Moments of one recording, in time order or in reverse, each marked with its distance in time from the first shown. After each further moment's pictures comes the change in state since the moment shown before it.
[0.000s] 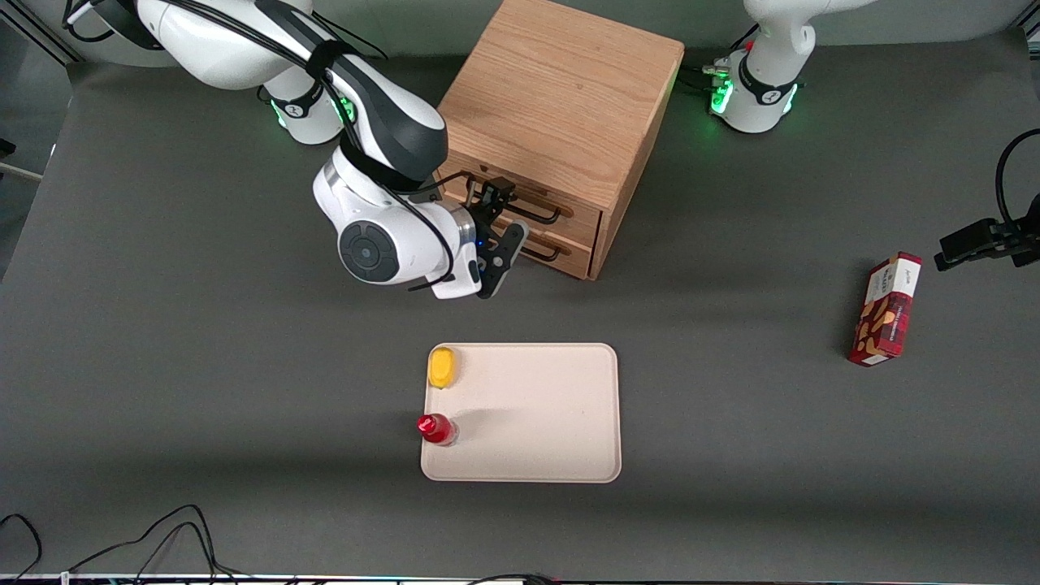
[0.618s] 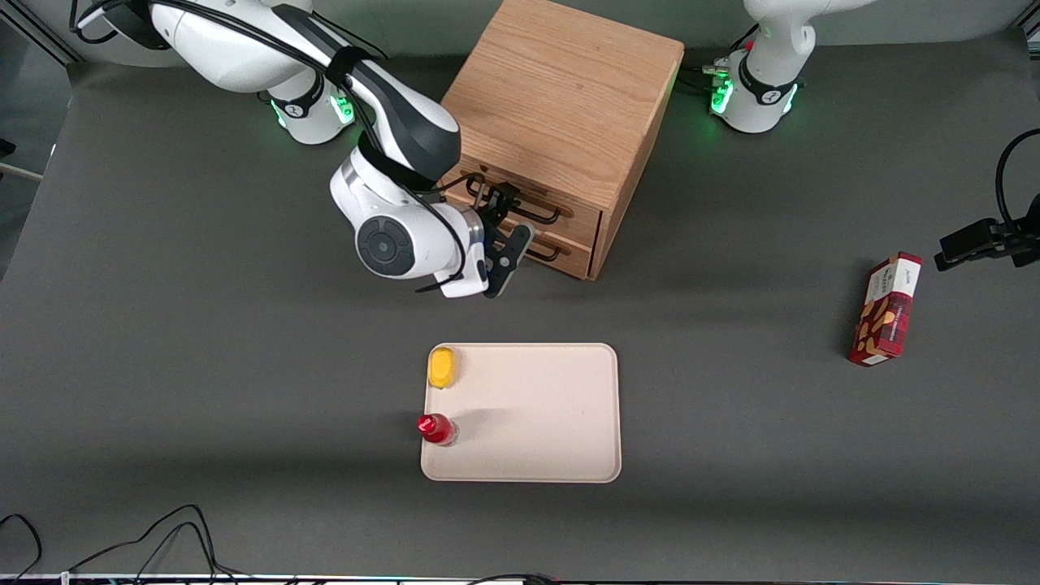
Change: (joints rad) arm 0.015 0.001 0.006 -0.057 -0.039 0.077 0.000
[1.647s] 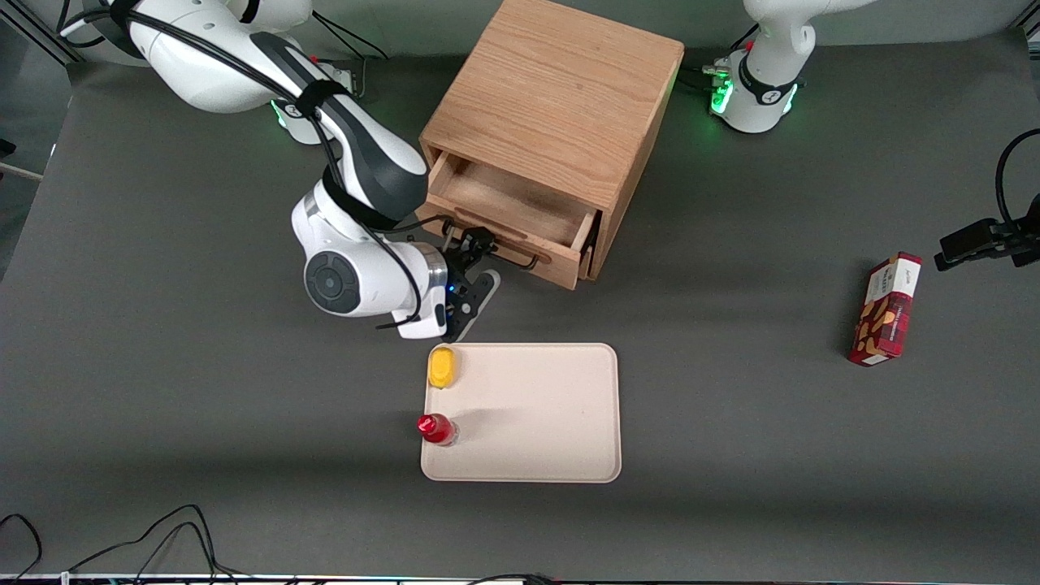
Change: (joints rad) arm -0.038 0.042 -0.085 0.093 -0.020 0.015 -0.004
